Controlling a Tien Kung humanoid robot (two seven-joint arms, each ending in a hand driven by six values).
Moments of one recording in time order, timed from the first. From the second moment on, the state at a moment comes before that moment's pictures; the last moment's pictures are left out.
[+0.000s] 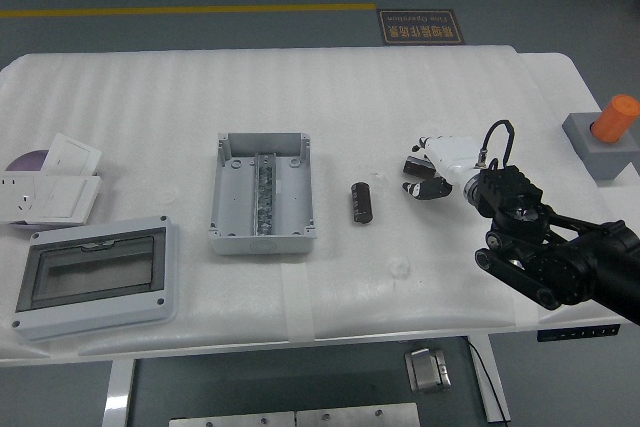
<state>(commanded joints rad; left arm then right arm) 0.10 0.26 -0.40 -0.27 0.54 0.05 0.04 0.74 -0.32 0.39 0.91 -1.87 -0.20 -0.32</state>
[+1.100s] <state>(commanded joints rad) 0.09 0.26 -0.41 -0.27 0.56 0.05 0.03 0.73 -0.33 0.32 0.89 -1.84 -0.26 -0.26</state>
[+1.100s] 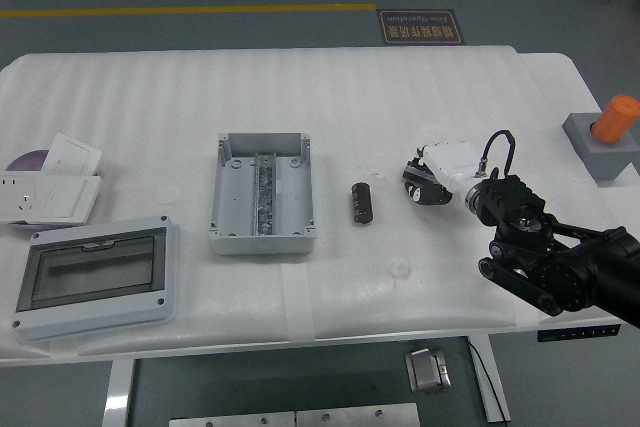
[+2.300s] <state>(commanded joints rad) 0.09 0.26 -0.43 -0.27 0.57 0.05 0.03 0.74 -0.33 0.33 0.94 -1.87 -0.27 -0.26</state>
